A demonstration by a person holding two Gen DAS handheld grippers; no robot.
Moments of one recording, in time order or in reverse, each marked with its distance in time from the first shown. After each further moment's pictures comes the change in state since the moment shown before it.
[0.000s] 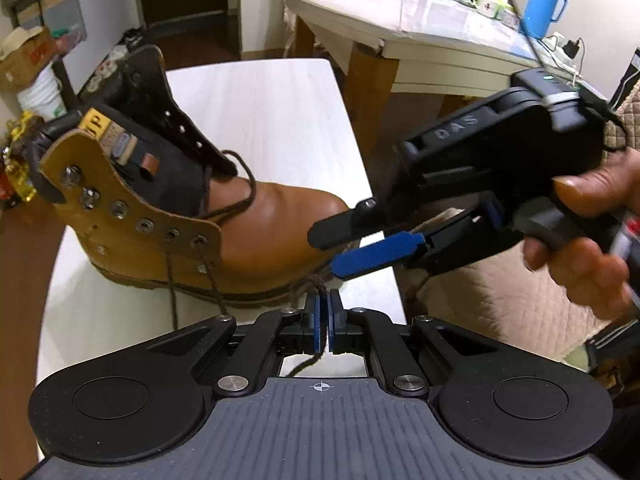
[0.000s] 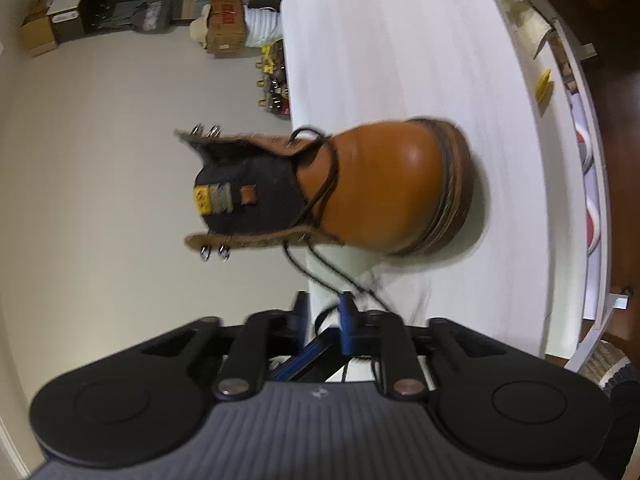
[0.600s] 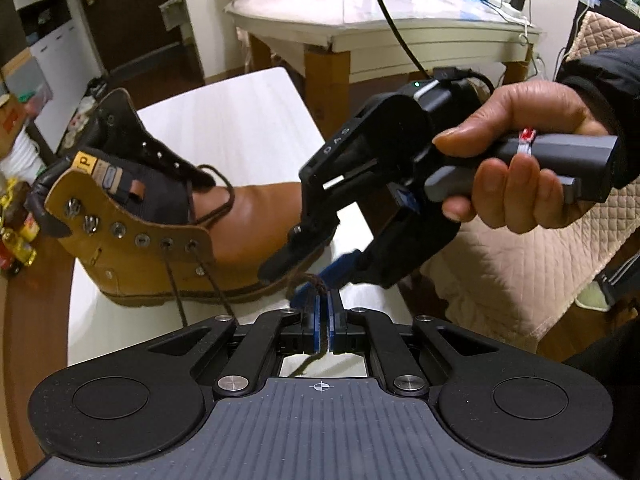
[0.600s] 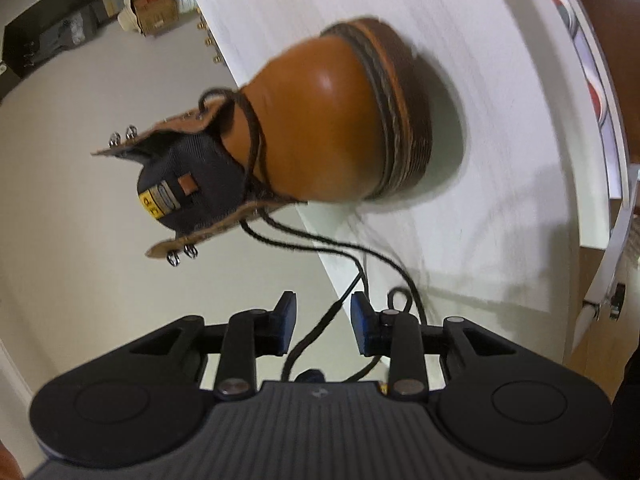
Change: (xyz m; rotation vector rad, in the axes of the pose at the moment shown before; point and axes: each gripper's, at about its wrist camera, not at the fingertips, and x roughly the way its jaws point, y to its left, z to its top) left arm -0.025 -0.020 -0.022 0.198 -0.020 -0.007; right arm 0.054 -0.034 0.003 0.279 0.267 0.067
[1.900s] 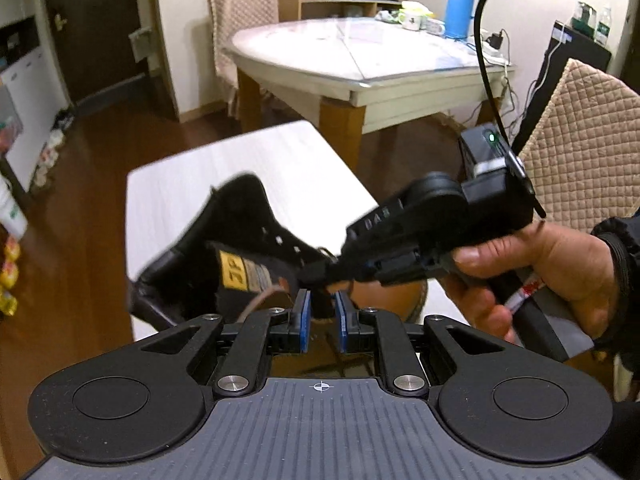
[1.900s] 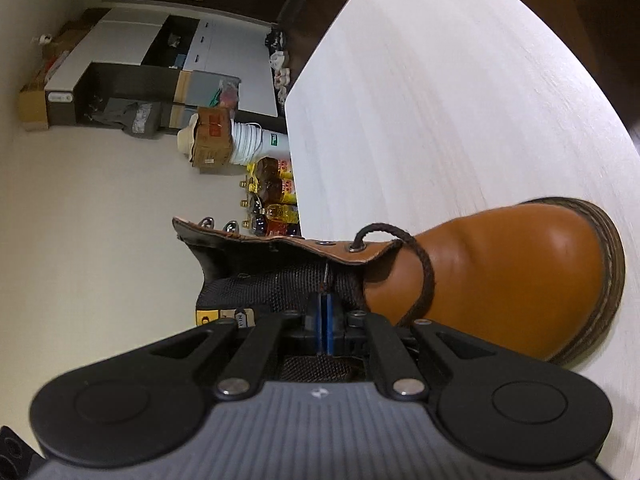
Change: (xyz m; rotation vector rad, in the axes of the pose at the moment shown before) left arm -0.033 0.153 0.052 0.053 -0.083 -0.160; right arm 0.041 0.091 -0.033 -0.295 -0.723 -0.085
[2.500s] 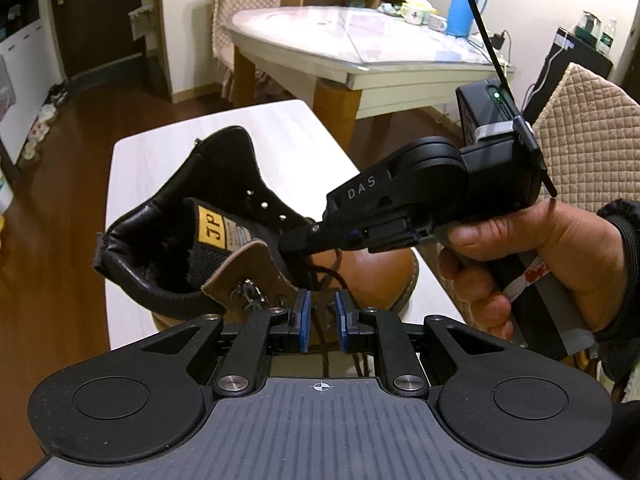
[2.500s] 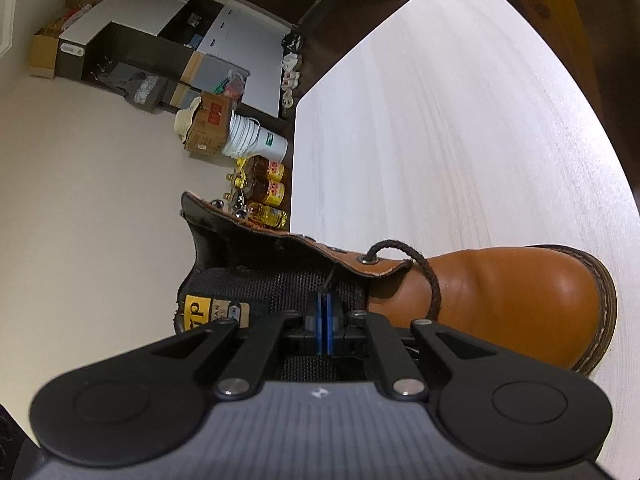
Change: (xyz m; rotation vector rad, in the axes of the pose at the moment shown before) left arm 0.017 0.002 -0.019 -0.049 0.020 -0.037; right arm 0.003 0.030 -0.011 -0.176 -0.014 -0.079
